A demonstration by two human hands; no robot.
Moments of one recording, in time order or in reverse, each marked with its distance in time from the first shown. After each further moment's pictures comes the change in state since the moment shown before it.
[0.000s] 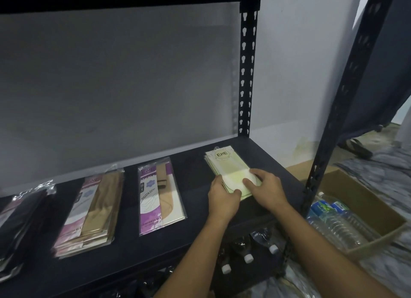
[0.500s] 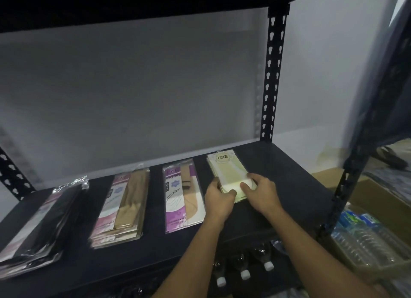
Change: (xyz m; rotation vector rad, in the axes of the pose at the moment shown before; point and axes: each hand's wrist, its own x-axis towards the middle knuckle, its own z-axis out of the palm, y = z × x) left_hand 0.017 -0.021 -0.055 -0.086 0.105 -0.051; right_hand -0.005 -0.038 0.056 0.052 -0.049 -0.004
